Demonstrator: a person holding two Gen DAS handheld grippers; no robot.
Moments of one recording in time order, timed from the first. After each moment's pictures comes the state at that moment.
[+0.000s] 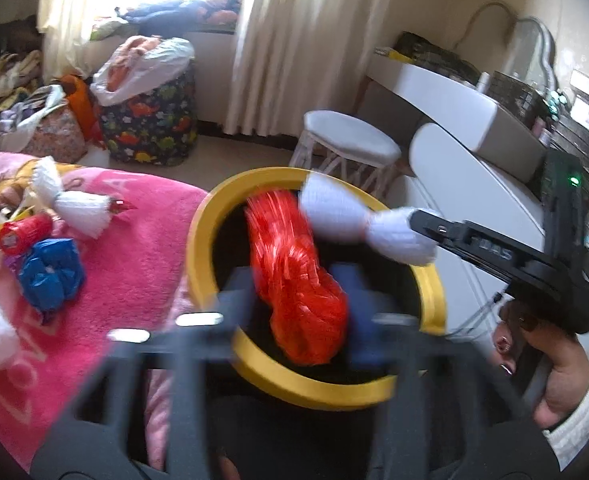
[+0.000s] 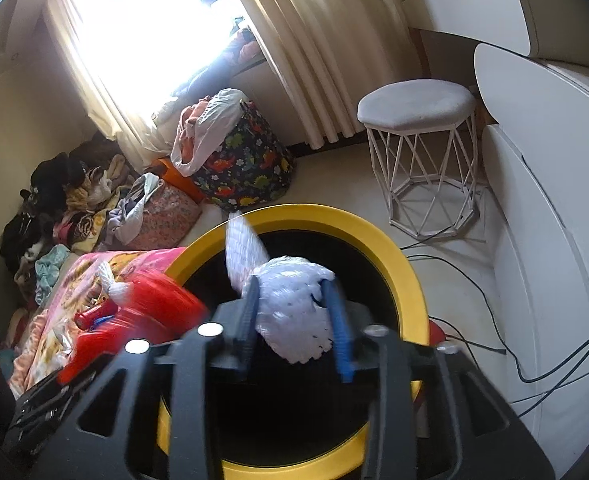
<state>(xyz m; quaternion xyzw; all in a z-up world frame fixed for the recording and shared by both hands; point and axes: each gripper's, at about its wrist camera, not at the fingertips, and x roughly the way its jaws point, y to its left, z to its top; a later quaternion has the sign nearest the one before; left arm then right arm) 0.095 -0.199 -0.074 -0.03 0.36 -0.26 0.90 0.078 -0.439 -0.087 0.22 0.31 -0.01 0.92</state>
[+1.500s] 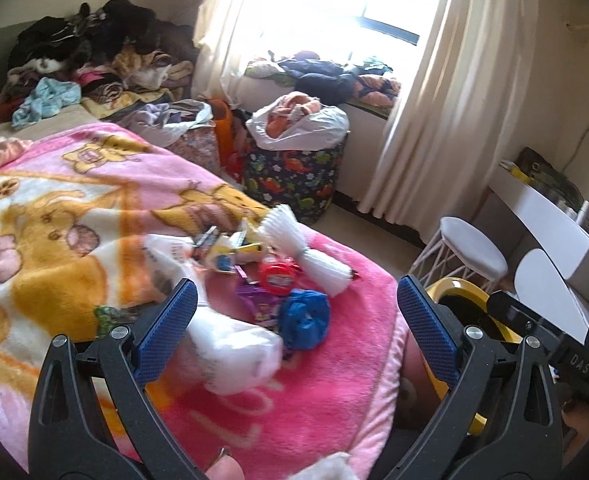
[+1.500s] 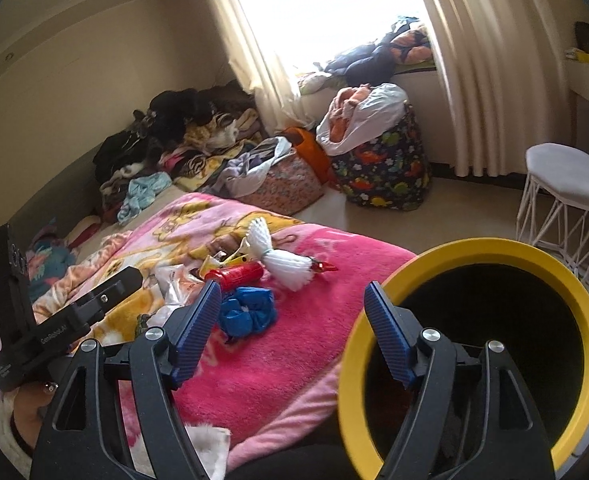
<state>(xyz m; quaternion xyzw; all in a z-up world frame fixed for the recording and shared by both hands) 0.086 -0.005 -0.036 -0.13 0.27 -0.04 0.95 0.116 -0.272 -0.048 0.10 0.29 0.22 0.93</state>
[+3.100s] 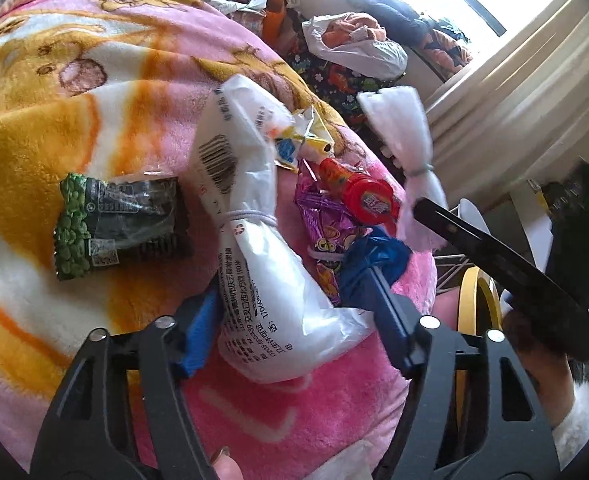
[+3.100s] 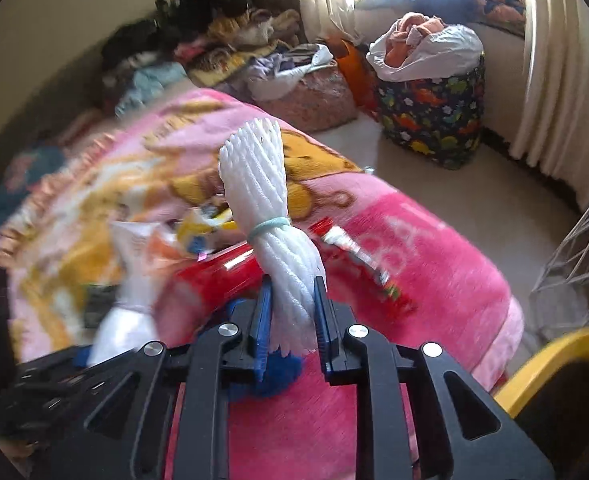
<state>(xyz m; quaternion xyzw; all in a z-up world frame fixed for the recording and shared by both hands) 0.119 0.038 -0.112 -0.28 0.43 -0.03 0.86 0.241 -0.172 -0.098 -0.01 0.42 0.28 0.86</state>
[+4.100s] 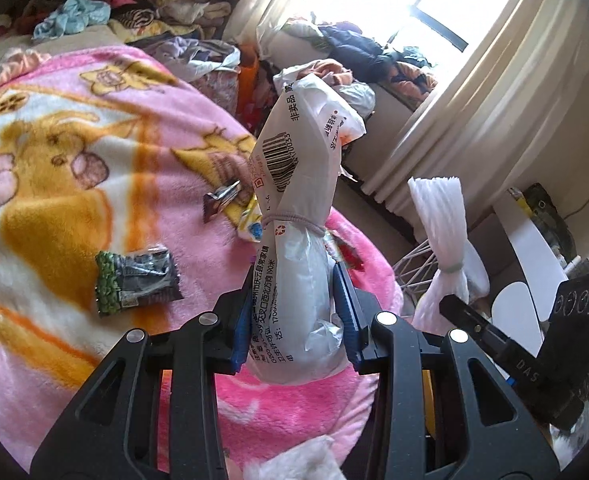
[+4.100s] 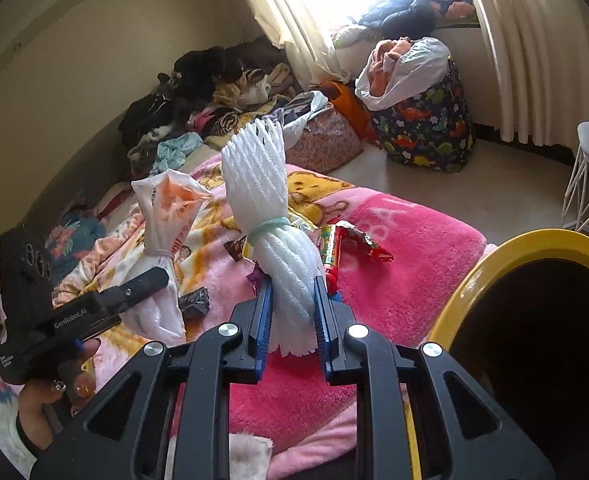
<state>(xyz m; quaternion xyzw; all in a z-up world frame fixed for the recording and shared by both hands) 0.093 0.022 -0.034 -0.24 0.34 -0.04 0.91 0.157 -0.247 -0.054 0.10 0.36 0.29 0.88</state>
